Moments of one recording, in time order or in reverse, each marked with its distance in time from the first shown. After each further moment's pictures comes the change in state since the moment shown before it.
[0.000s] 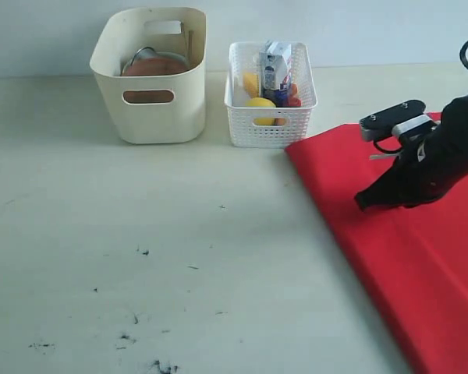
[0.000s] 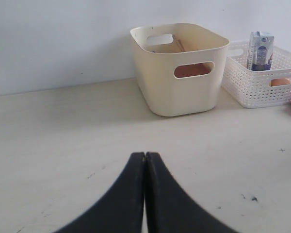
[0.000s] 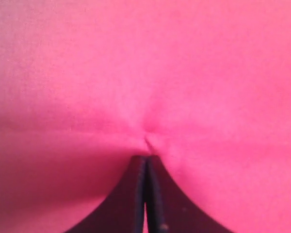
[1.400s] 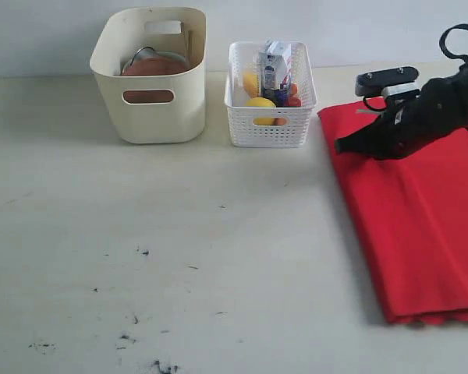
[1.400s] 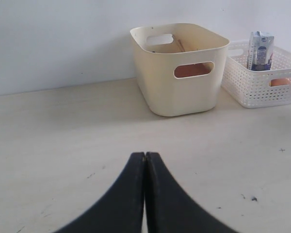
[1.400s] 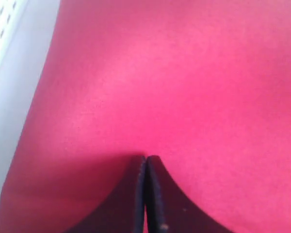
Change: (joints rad) left arm 0.000 0.000 0.000 0.000 0.000 0.000; right arm -0.044 0.217 -0.266 0.112 -0.195 0.035
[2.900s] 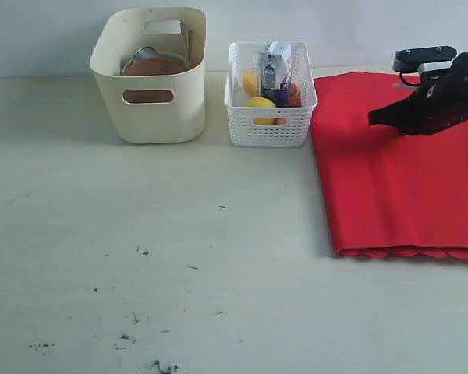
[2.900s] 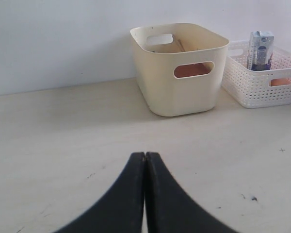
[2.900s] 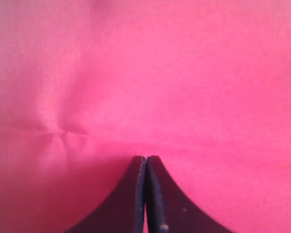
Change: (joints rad) left arm 0.000 0.000 0.000 0.000 0.000 0.000; right arm -0.151 0.087 -0.185 0.001 0.069 -0.009
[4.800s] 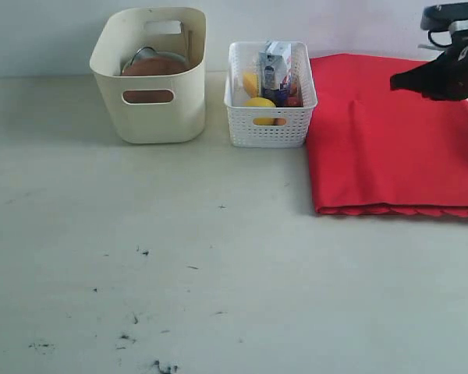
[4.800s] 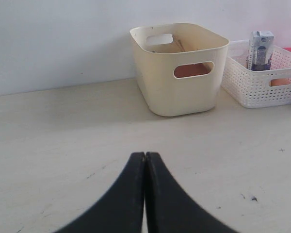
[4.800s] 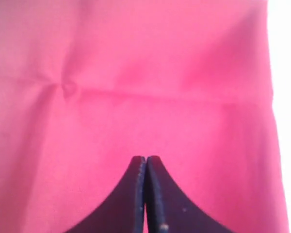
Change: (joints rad) left arm 0.000 0.000 0.000 0.000 0.000 0.000; right arm -0.024 -0.195 0.060 0.031 -0.007 -0.044
